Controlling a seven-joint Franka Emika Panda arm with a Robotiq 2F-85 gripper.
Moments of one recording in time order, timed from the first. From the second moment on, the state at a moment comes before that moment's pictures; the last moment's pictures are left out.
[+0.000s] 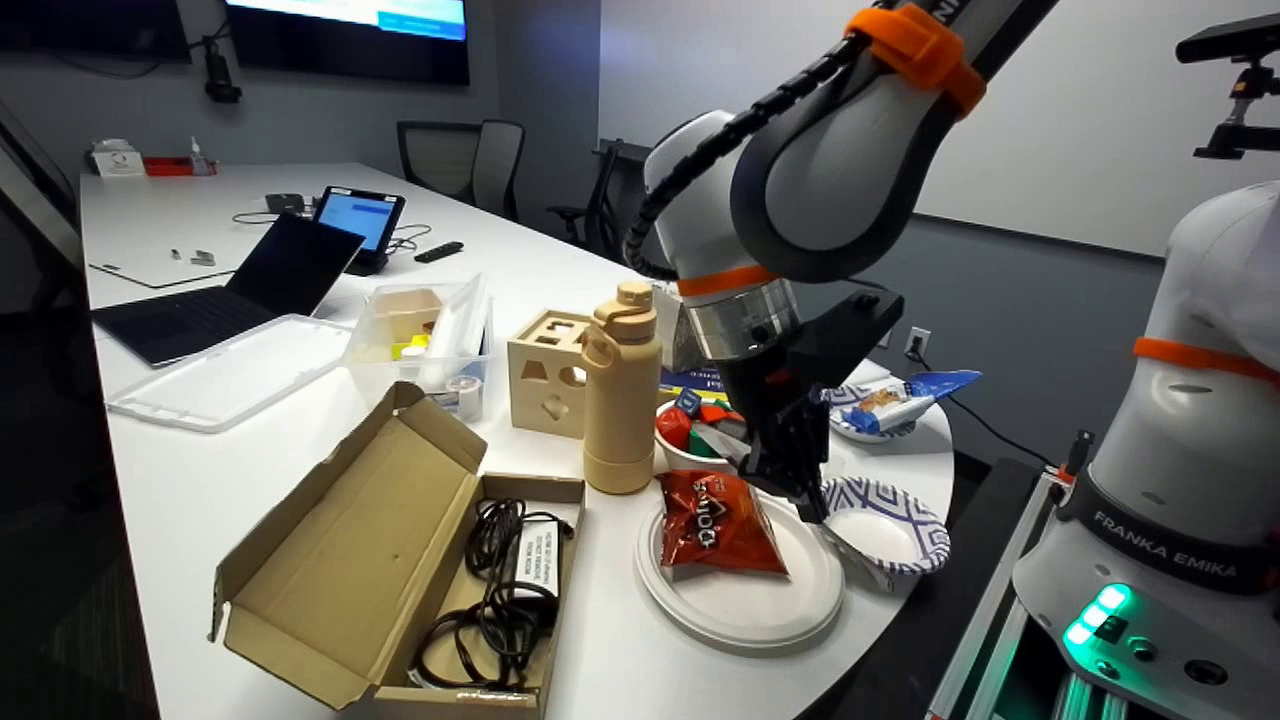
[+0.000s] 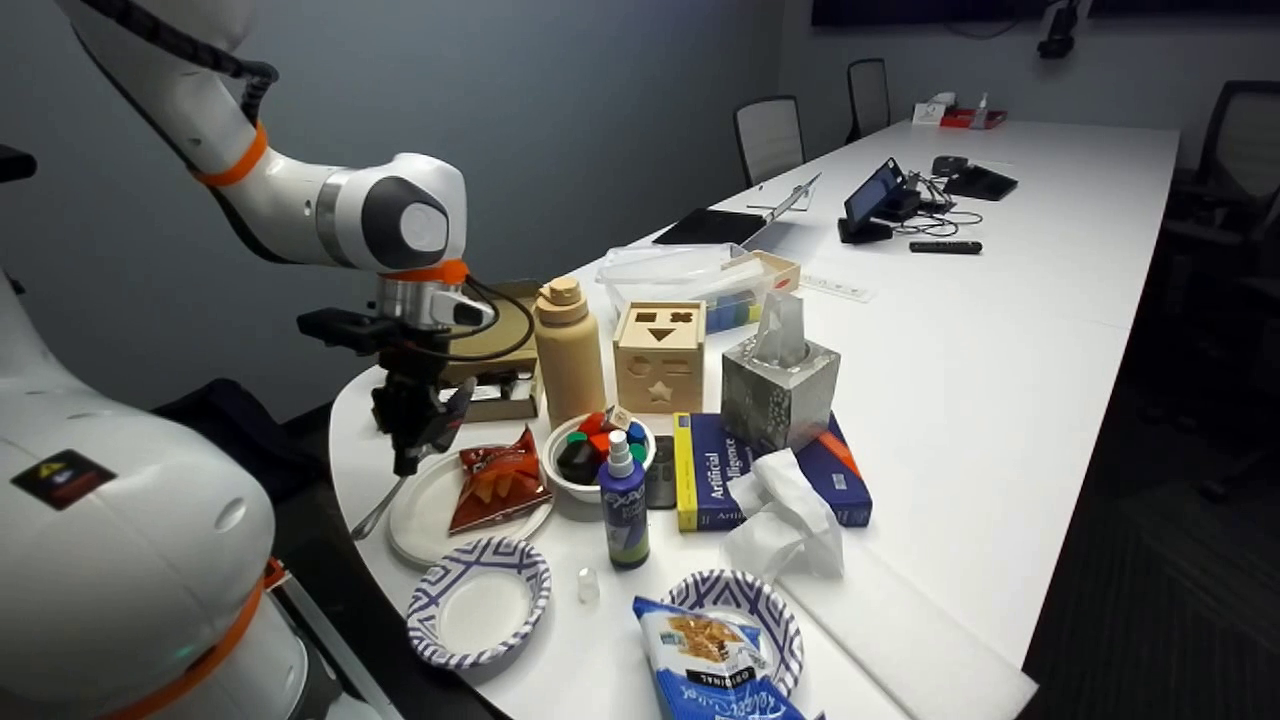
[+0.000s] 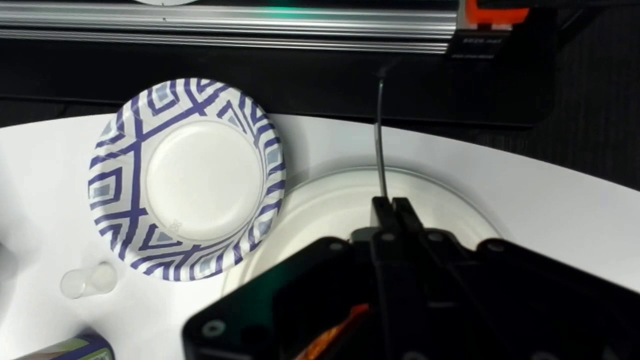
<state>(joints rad) 0.28 -0.08 0.32 -2.68 0.14 2.14 0.40</state>
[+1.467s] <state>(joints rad) 0.29 0.24 0.27 -2.53 -0.01 2.25 0.25</state>
